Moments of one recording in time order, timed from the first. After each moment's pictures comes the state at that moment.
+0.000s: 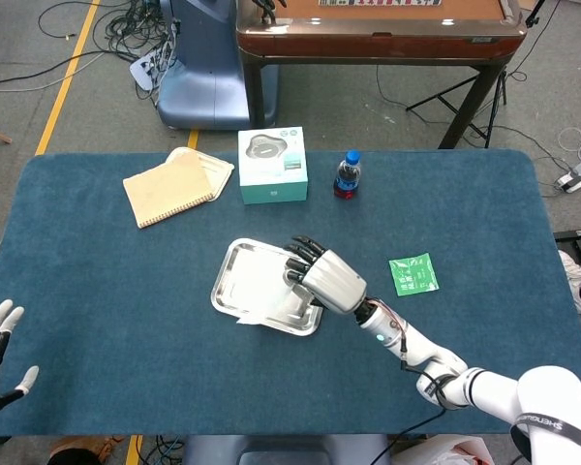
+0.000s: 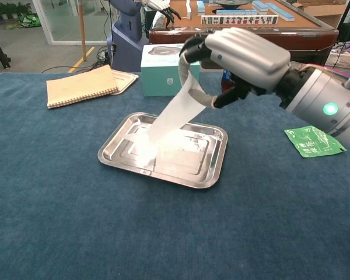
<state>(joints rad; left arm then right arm) 0.02 -1.08 -0.01 -1.70 1.52 1.59 0.12 0.80 -1.72 0.11 -1.01 -1.80 1.33 0.16</state>
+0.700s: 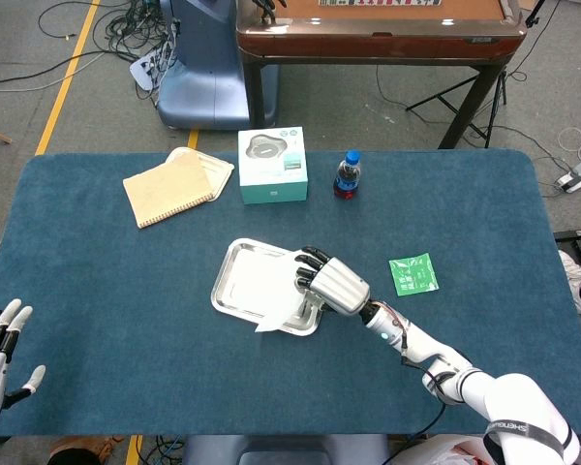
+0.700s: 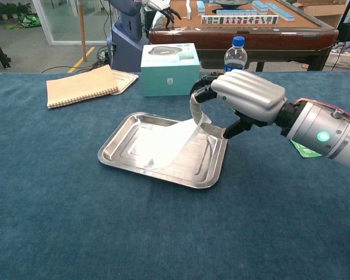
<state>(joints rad) 0.02 -1.08 -0.01 -1.72 1.52 1.58 0.17 0.81 -1.86 0.01 -0.67 -1.80 1.33 0.35</state>
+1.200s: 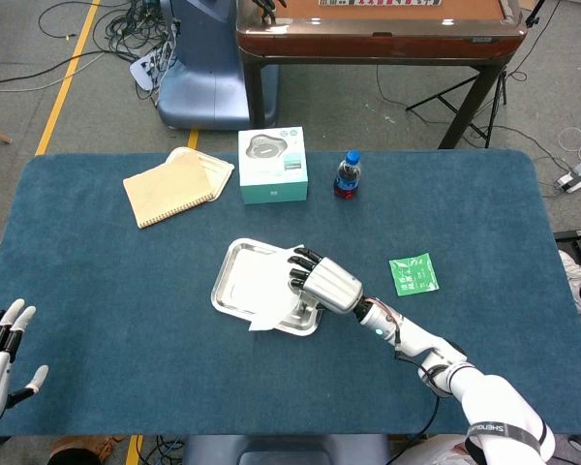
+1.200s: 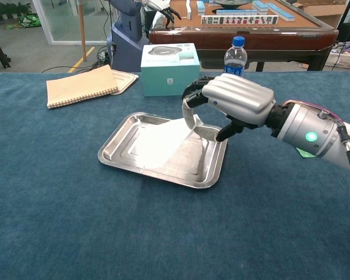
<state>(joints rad) 0.01 -1.09 -0.01 -1.74 1.52 1.57 0.20 0.85 -1.96 -0.03 -0.47 -1.81 1.36 0.45</state>
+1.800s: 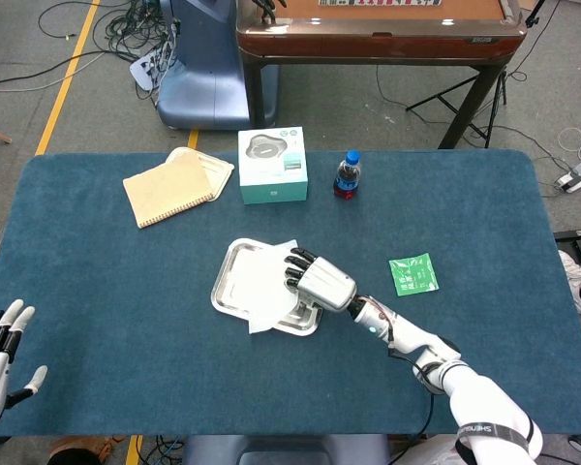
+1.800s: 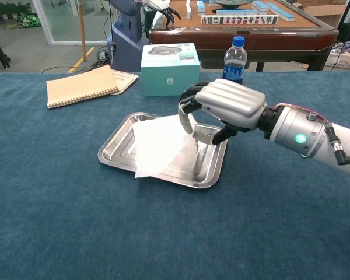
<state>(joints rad) 0.02 -1.09 -0.01 -1.74 1.52 1.57 0.19 0.87 -1.98 -0.06 -0.43 -1.78 1.32 0.43</state>
